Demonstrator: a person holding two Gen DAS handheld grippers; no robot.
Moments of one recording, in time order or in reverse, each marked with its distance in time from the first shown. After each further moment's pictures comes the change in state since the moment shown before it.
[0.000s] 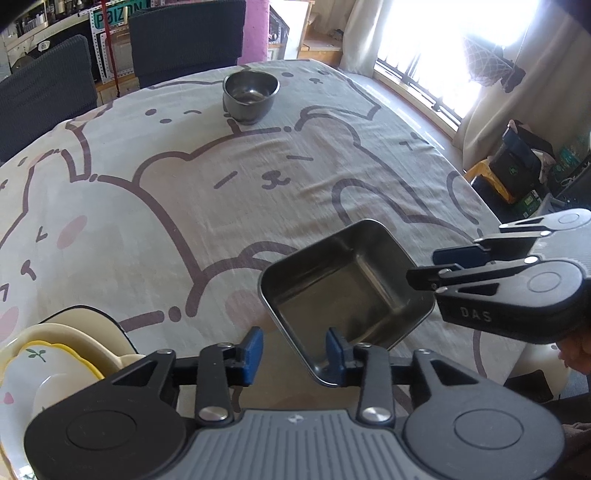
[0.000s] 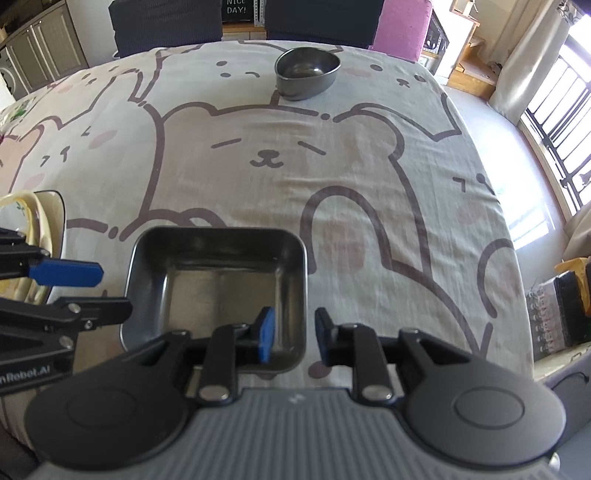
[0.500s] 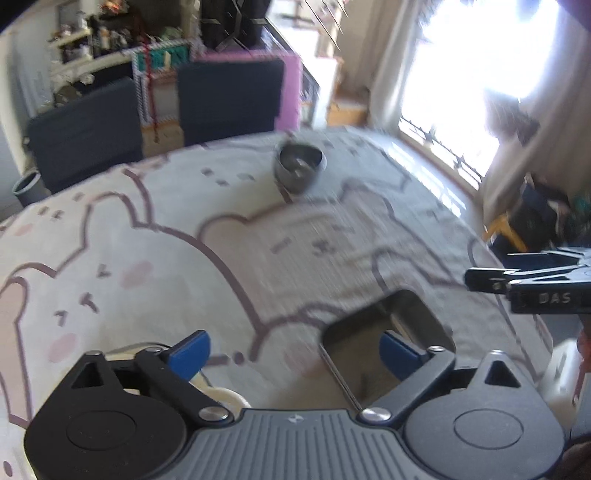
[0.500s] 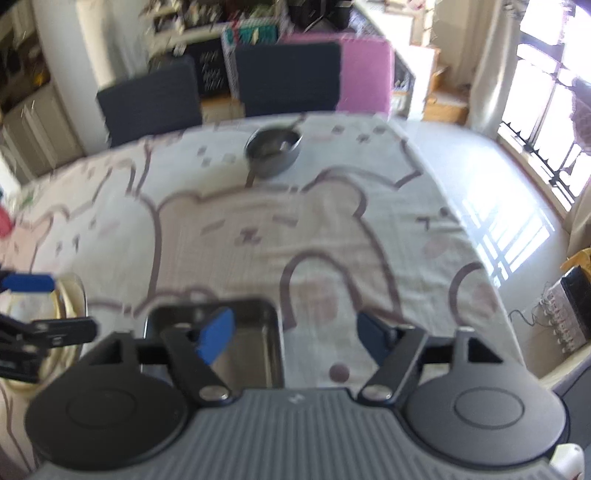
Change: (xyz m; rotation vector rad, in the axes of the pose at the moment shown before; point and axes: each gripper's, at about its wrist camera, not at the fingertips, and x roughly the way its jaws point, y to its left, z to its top) left arm -0.055 0.032 0.000 -0.055 -0.221 0.085; right arm -0.053 -0.040 -0.008 0.165 -0.253 0.044
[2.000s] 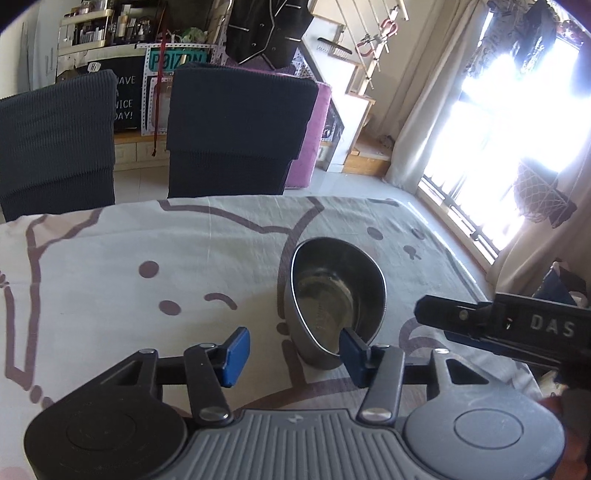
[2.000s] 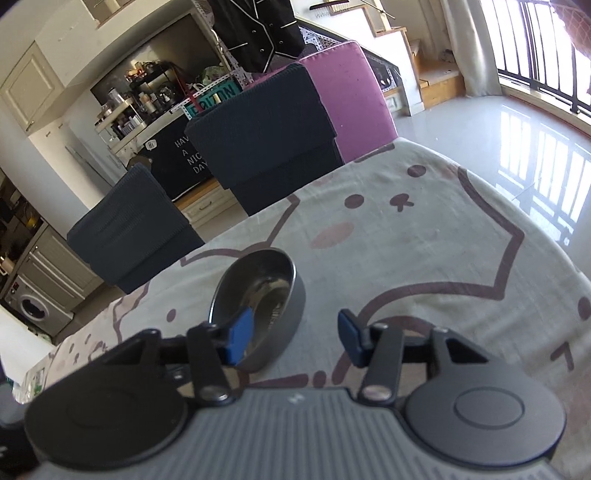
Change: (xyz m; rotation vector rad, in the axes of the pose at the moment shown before) left arm 0.235 0.022 0.158 -0.170 -0.097 -0.045; right arm 0.197 -0.049 0.159 0.360 -0.114 0.205
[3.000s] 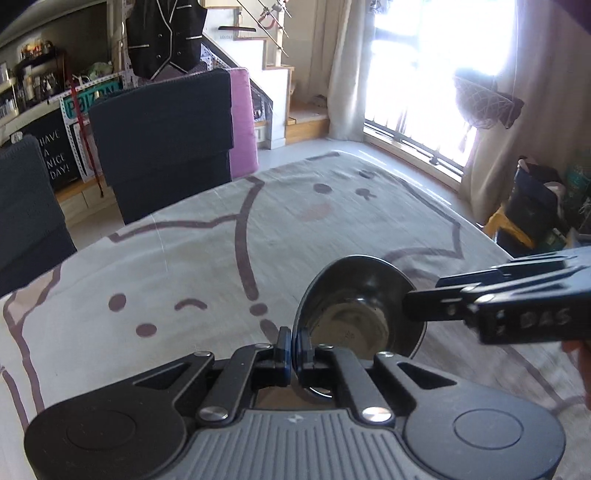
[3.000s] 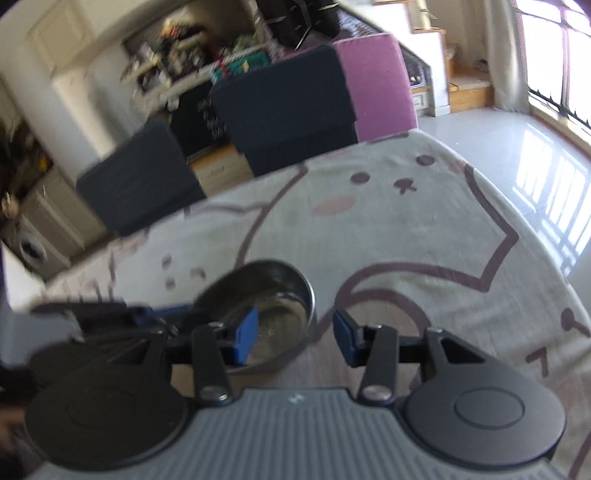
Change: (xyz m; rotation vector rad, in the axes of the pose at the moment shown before) left arm -0.001 -0.018 -0.013 0.354 0.073 -0.064; right arm -0.005 -0.004 -0.017 -0.196 0.090 -0.011
